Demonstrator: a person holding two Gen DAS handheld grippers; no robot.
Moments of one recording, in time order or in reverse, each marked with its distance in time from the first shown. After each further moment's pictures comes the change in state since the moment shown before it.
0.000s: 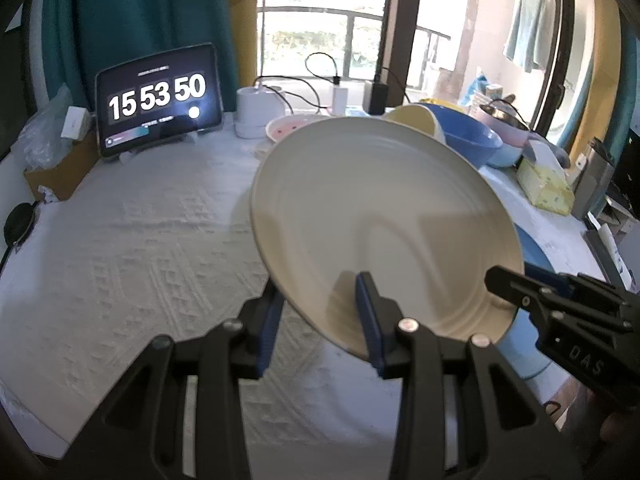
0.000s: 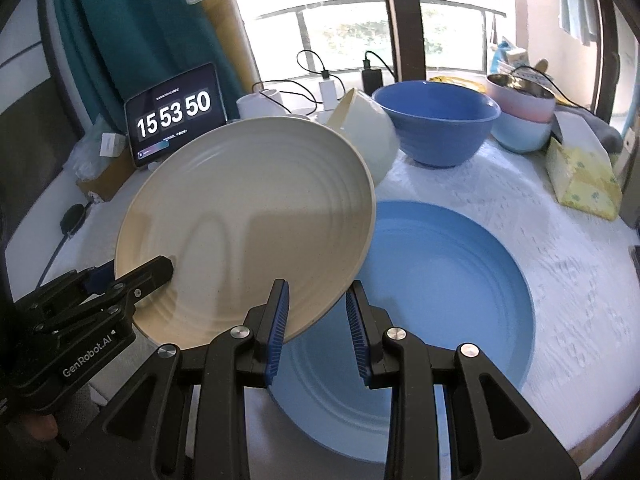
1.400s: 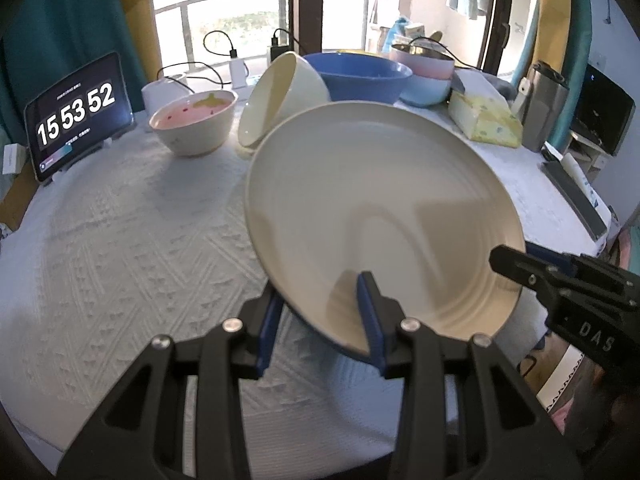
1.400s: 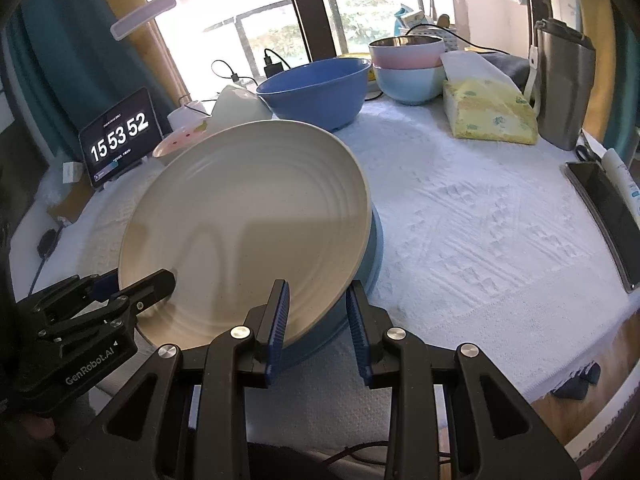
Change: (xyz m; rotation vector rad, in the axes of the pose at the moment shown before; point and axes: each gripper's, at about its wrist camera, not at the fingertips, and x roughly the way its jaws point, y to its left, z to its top) left arm 0.014 -0.099 -0.024 0.175 0.101 -0.101; right arm -0.040 -0.094 -0.048 0.157 -0.005 -0.083
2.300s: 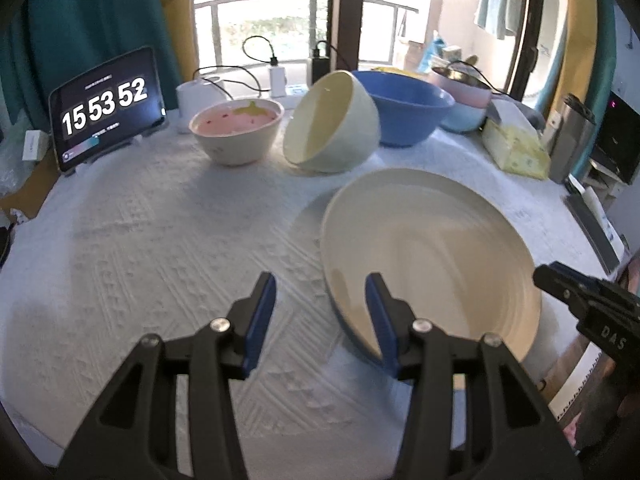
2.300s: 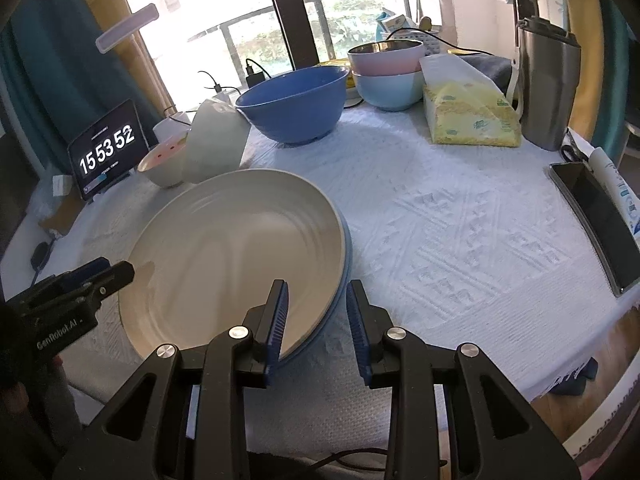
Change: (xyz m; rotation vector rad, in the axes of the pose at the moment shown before) left arm -0.004 0.037 0.014 -0.085 -0.037 0.059; right arm -0.002 -0.015 0.008 0.024 -0.025 -0.038
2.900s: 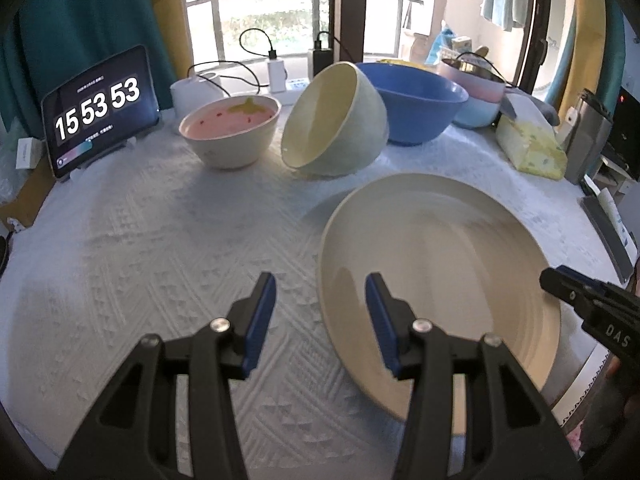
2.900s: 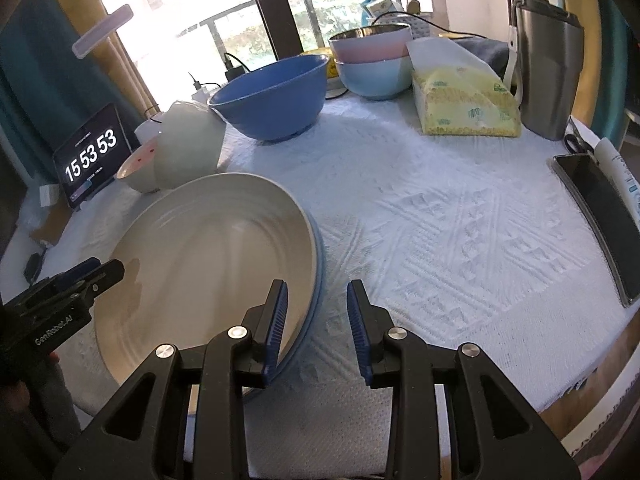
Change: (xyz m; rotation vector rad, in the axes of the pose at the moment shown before) left arm 0.030 -0.011 0.016 0.013 0.033 0.030; right arm 0.025 -0.017 0.013 0.042 0.047 -0.008
